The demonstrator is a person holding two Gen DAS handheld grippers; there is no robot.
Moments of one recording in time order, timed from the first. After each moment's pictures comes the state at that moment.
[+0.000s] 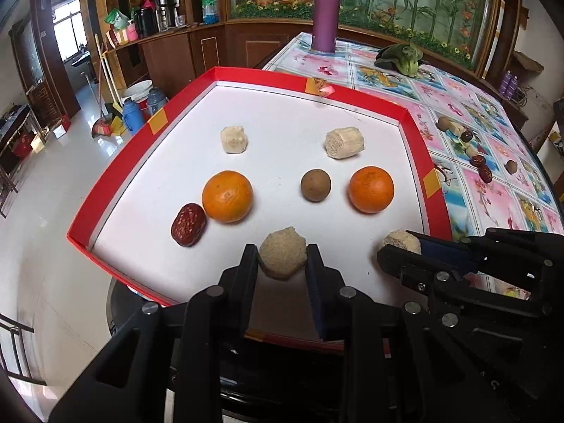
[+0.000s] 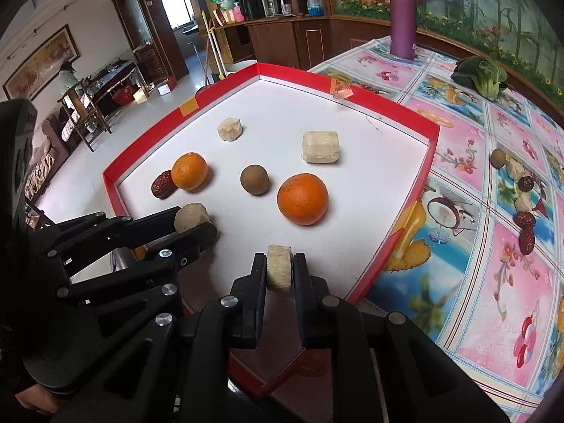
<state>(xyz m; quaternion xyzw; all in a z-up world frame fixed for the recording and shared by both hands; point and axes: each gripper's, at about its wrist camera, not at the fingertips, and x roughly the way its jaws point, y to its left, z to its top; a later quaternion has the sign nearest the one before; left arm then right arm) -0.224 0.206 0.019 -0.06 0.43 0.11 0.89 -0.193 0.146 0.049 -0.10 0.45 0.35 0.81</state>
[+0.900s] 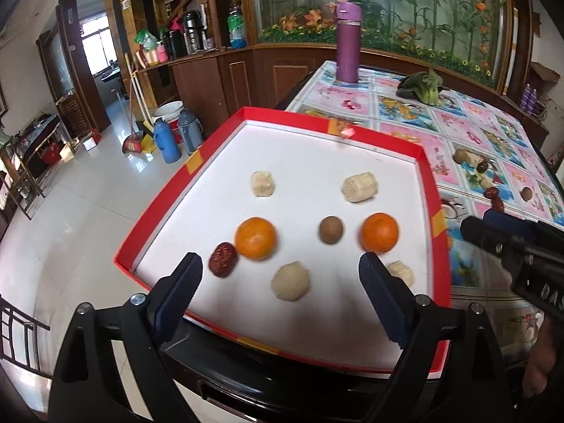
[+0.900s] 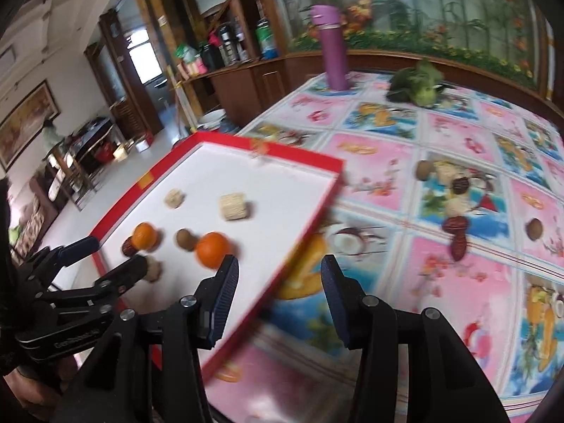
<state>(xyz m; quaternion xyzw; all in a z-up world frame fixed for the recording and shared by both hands) -0.225 0.199 0.052 -0.04 0.40 0.16 0.90 -0.163 0.064 0.079 -0.01 0.40 0.30 0.87</state>
